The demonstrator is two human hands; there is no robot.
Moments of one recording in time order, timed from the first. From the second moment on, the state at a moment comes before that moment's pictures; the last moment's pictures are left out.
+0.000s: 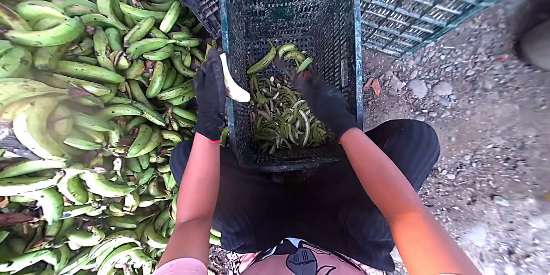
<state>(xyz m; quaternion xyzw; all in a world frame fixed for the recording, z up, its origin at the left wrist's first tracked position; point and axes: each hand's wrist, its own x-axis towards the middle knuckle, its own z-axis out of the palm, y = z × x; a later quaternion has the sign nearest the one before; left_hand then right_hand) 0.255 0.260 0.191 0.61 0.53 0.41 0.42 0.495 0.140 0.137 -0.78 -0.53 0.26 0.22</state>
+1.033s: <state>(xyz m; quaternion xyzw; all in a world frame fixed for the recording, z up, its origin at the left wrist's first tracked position) 0.386 0.307 0.231 0.72 0.36 0.10 0.58 0.485 0.089 0.126 -0.69 -0.53 0.48 -0.11</state>
